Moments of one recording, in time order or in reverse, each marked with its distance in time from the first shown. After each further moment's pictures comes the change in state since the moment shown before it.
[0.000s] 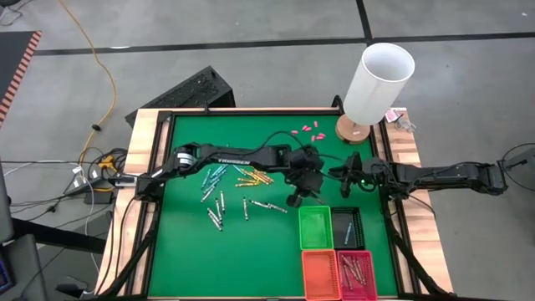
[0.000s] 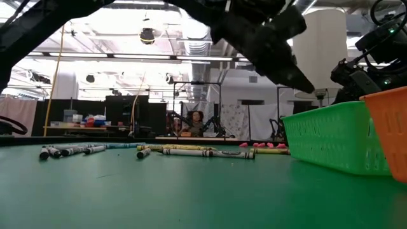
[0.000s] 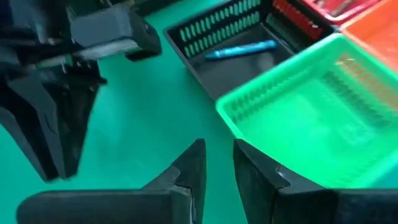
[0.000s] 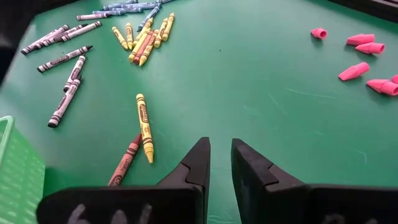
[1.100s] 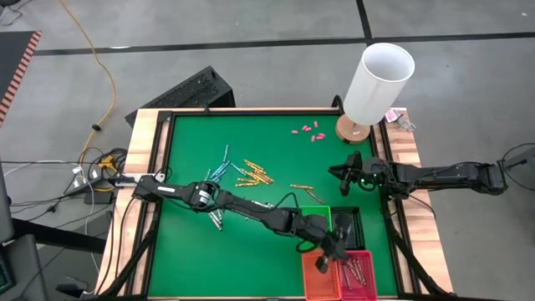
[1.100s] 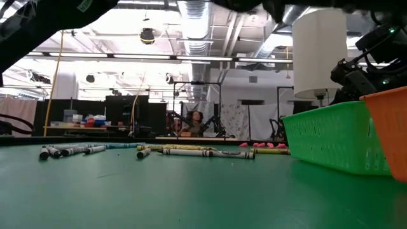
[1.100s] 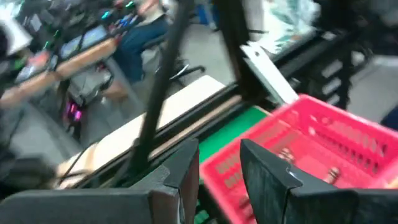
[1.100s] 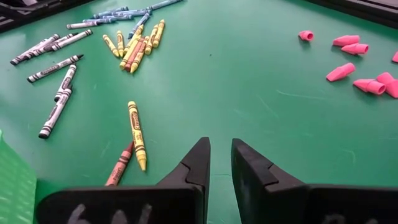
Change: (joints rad) left arm -0.333 0.323 0.355 0.510 -0.284 -0.060; right arm 0.000 0.000 0.000 0.012 0.027 0.036
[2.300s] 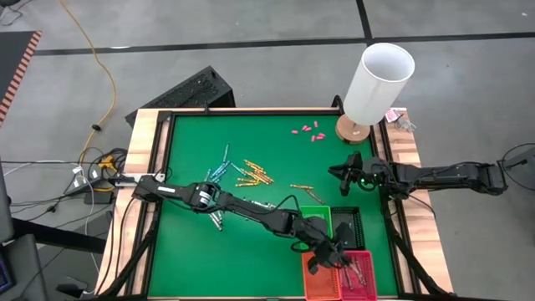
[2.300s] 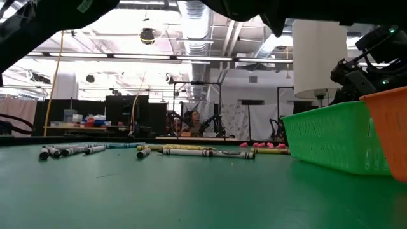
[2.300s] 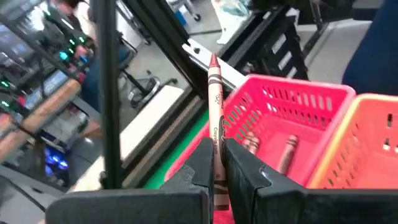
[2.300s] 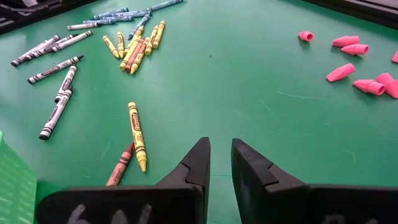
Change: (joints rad) left arm -0.013 0.026 -0.035 0.007 0.164 0.267; right arm 0.000 0.000 0.000 0.009 0.000 0.001
